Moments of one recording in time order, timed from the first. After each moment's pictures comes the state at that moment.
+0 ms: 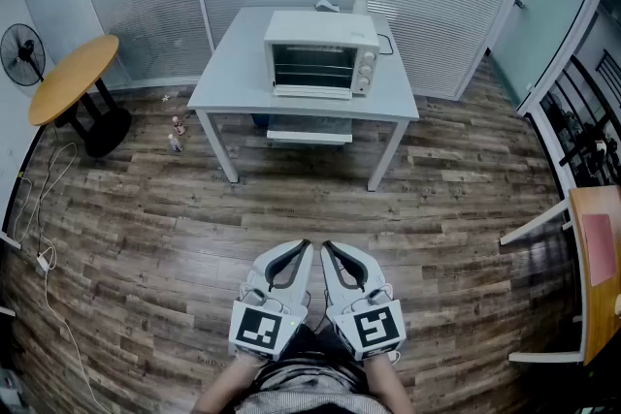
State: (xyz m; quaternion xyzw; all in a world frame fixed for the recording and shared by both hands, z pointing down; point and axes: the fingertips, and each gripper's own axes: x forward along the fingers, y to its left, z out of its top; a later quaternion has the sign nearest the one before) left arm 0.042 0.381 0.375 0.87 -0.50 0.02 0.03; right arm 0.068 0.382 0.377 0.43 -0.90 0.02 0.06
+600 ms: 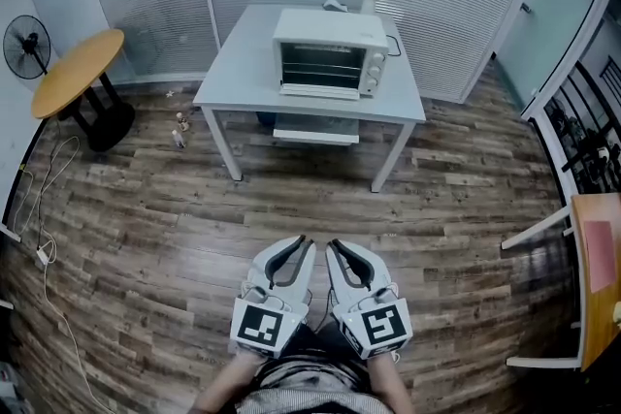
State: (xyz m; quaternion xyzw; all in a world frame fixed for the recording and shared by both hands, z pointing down) left arm 0.027 0.370 0.379 0.86 -0.50 0.02 0.03; right arm 0.065 0.370 0.379 0.43 -0.90 0.02 0.04
